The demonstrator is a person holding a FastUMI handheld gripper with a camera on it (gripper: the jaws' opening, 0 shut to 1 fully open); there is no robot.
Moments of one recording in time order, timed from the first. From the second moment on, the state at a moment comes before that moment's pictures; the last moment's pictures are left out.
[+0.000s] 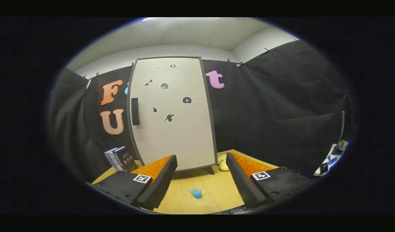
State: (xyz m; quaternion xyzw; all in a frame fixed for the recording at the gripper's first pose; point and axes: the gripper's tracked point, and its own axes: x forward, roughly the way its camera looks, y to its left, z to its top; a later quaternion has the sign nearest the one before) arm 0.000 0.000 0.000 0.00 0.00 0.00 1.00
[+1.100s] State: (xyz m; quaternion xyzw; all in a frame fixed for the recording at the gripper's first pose) arm 0.055 0.024 -0.139 -0.05 0.10 0.04 0.99
